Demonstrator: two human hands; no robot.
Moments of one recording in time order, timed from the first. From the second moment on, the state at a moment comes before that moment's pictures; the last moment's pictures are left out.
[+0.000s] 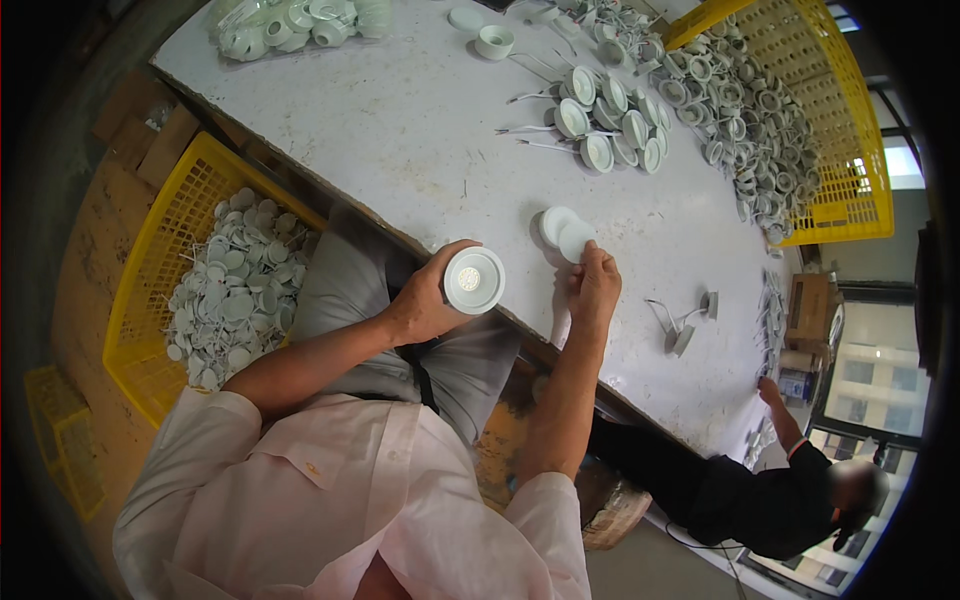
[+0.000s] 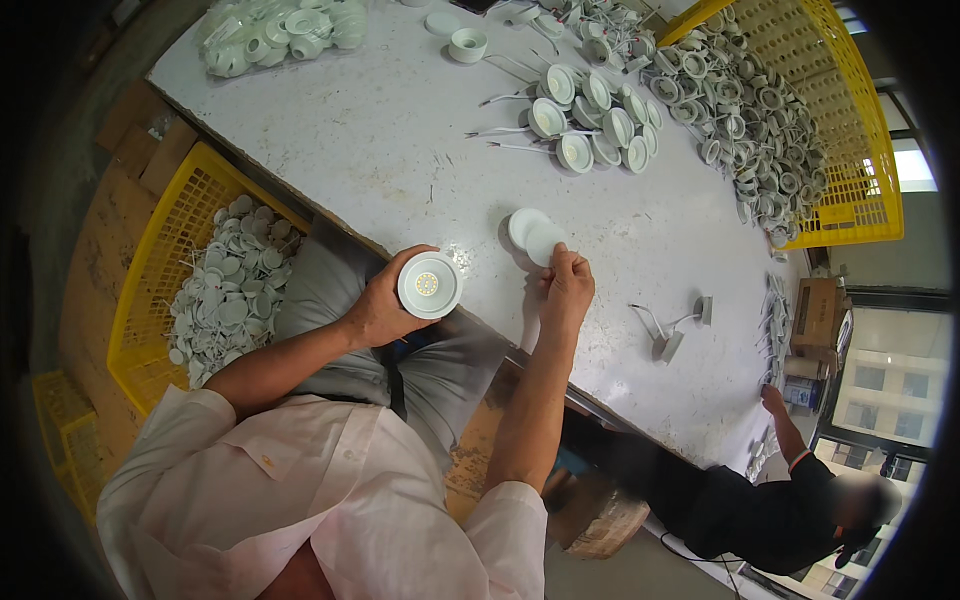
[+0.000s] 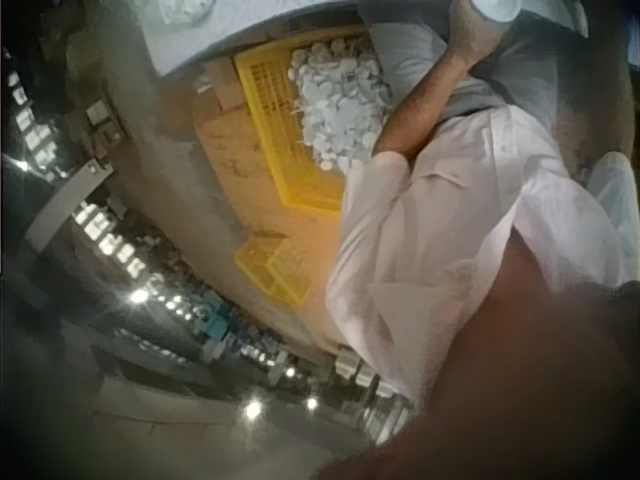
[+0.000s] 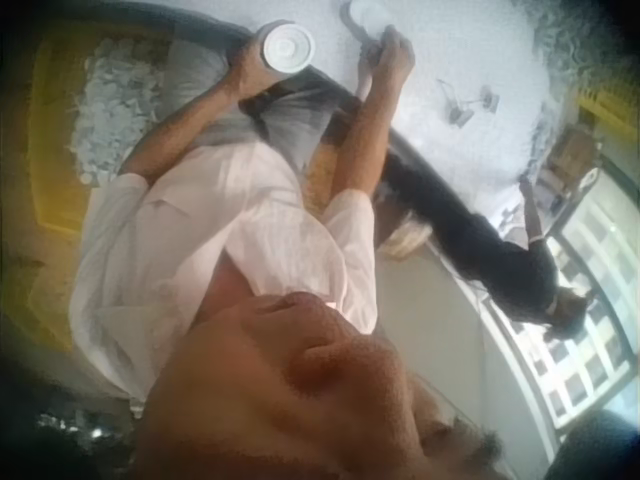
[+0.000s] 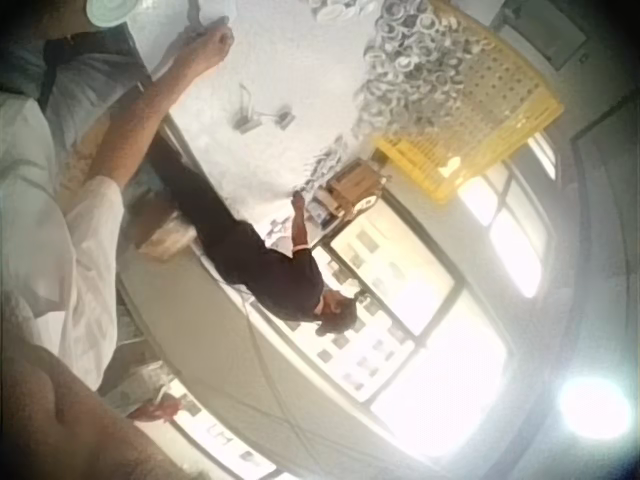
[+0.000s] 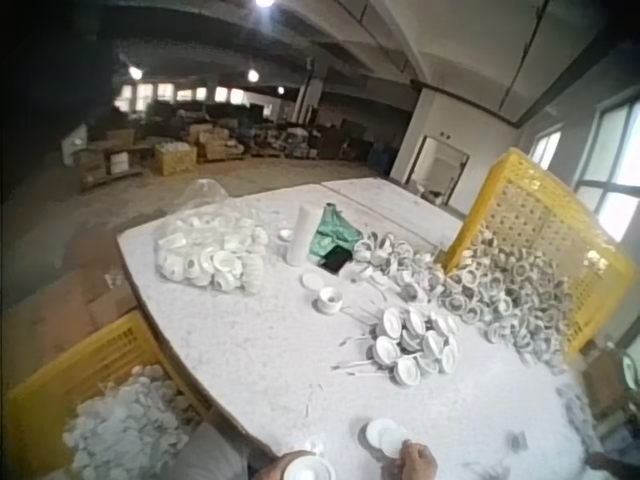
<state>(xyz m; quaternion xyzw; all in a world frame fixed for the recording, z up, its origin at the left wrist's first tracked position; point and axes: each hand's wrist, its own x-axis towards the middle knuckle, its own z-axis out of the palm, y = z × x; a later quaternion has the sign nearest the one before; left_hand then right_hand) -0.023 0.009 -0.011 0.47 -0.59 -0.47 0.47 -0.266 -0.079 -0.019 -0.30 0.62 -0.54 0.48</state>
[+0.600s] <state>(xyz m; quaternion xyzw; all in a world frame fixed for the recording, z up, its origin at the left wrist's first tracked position) -0.027 -0.005 -0.016 0.44 -0.56 -0.55 0.43 -0.213 -0.011 0.014 -0.35 0.62 -0.59 0.38</state>
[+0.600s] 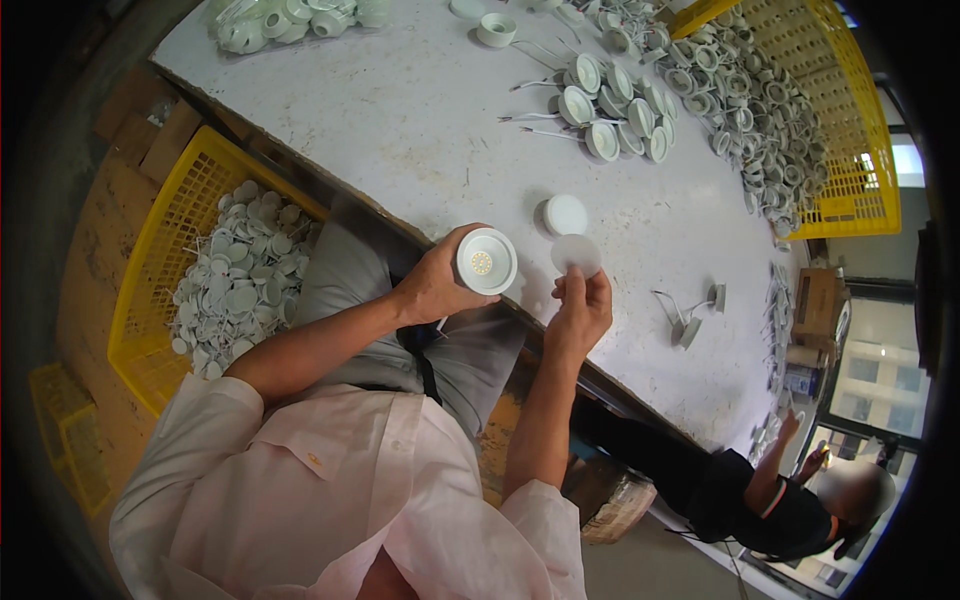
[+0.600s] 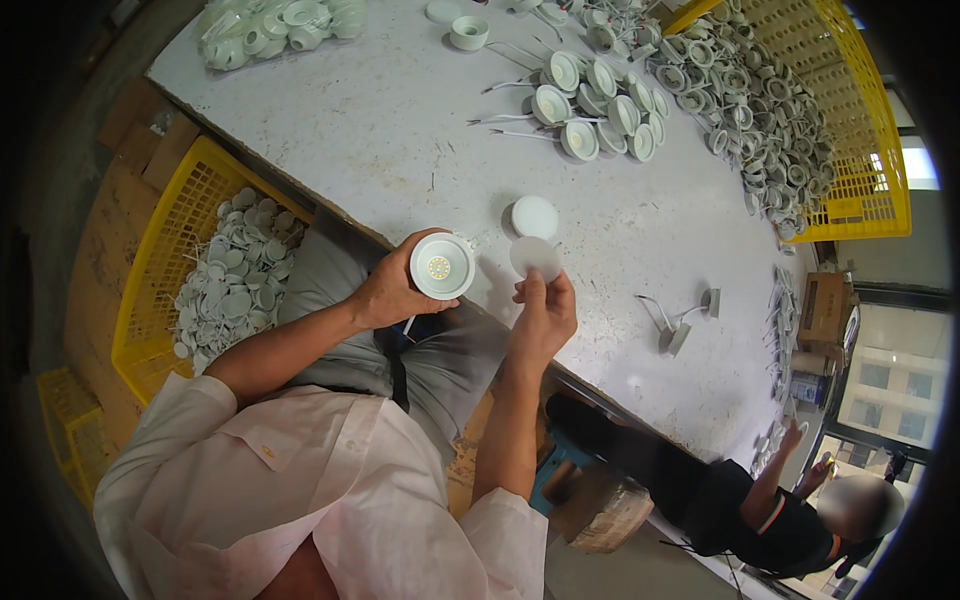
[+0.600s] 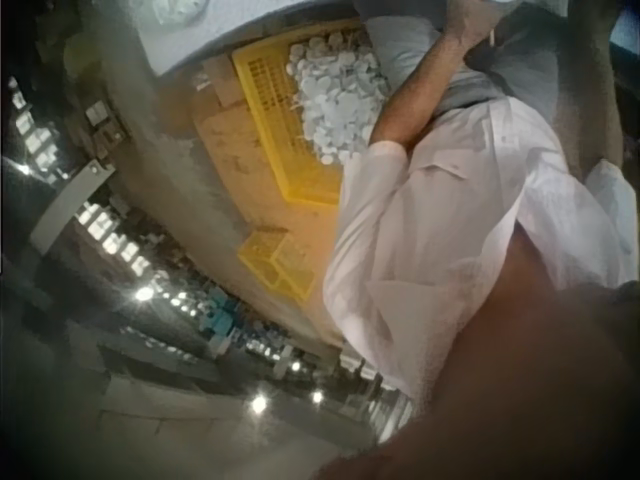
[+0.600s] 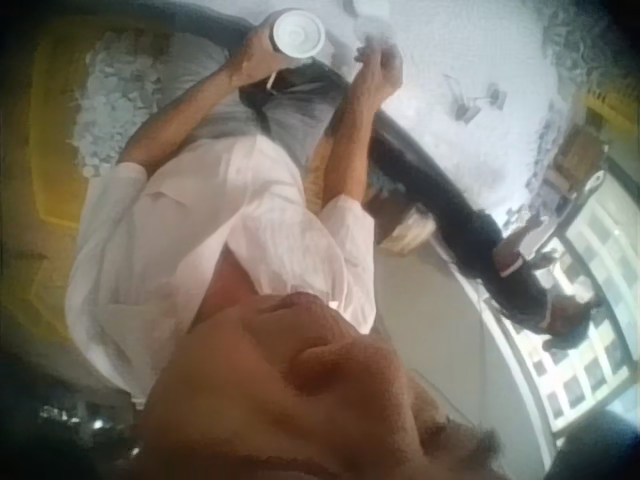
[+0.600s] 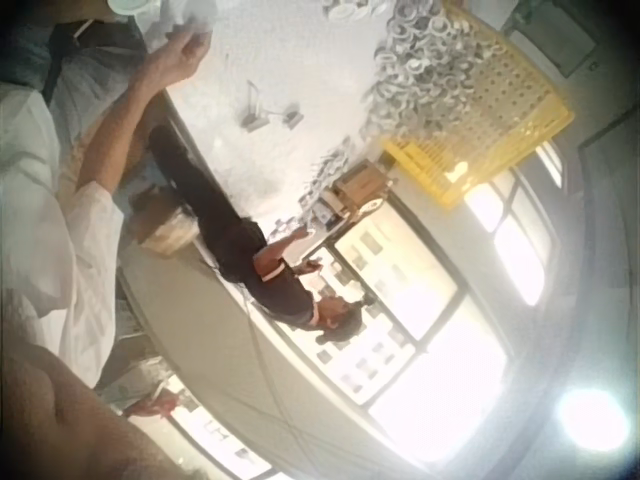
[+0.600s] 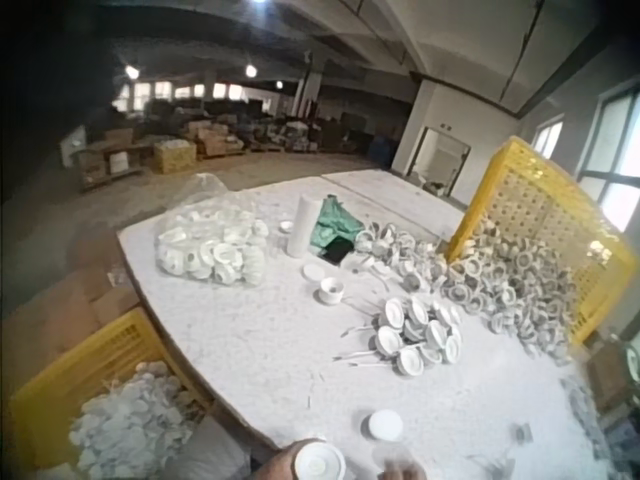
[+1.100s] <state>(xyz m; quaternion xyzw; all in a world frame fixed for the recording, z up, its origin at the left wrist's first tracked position) -0.027 -0.003 -0.007 0.36 -0.46 -0.68 0.44 -0.189 0.019 0.007 -0.83 0.44 -0.35 -0.01</state>
